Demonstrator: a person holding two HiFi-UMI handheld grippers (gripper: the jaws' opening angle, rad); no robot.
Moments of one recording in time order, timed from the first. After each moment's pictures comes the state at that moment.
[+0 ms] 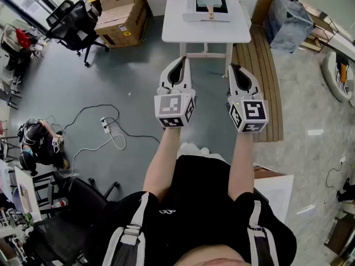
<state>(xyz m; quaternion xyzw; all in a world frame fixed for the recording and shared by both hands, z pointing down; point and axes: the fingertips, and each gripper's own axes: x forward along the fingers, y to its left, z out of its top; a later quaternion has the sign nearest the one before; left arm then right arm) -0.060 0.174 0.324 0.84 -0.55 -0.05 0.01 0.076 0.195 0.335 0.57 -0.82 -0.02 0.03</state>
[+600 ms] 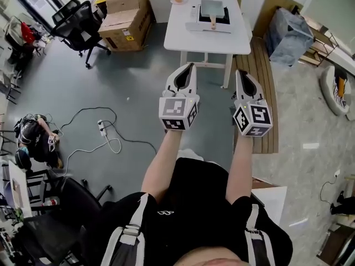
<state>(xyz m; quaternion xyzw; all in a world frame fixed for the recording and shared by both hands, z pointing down) -0.038 0.174 0.324 0.85 -0.53 -0.05 0.03 0.105 0.188 0.323 0.58 -0.82 0.01 -0.02</state>
